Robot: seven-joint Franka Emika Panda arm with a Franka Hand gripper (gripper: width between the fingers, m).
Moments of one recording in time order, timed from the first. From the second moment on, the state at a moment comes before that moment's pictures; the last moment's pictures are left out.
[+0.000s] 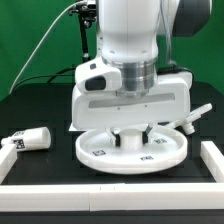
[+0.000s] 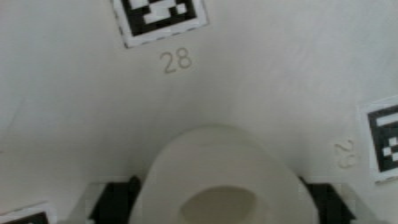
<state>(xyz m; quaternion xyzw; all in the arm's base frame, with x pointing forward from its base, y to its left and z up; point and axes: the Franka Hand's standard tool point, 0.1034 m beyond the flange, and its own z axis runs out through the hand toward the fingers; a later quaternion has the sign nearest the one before) 0.542 0.008 0.025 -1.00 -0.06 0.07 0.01</state>
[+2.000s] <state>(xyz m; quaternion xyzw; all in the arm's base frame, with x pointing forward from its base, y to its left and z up) 0.560 0.040 0.037 -1.00 -0.02 0.06 0.01</state>
